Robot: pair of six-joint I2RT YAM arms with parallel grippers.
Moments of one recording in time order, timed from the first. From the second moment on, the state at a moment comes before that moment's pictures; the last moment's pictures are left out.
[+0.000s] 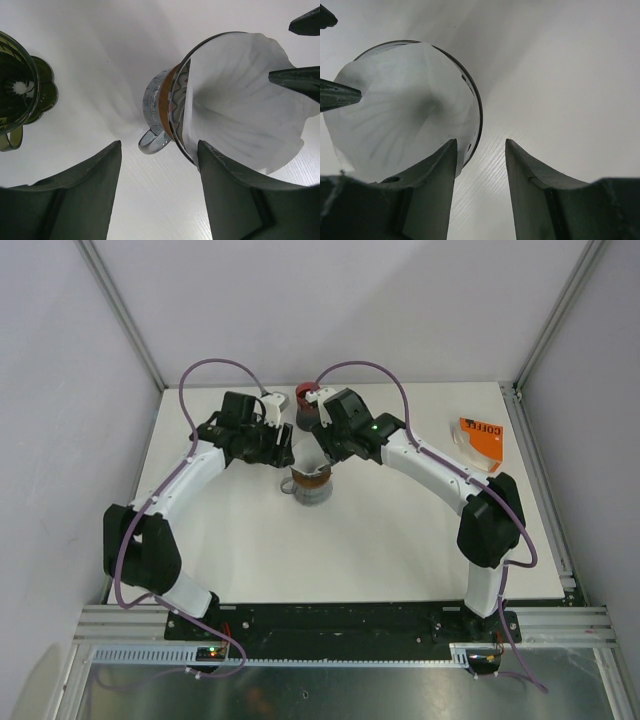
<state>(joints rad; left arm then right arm) -0.31 1.55 1.29 -0.56 0.32 0.05 0.73 1.87 1.71 -0.61 0.08 0.03</state>
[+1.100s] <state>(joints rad) -0.31 1.50 1.35 -0.57 0.34 0.07 0.72 1.78 1.74 -0.61 0.02 0.03</state>
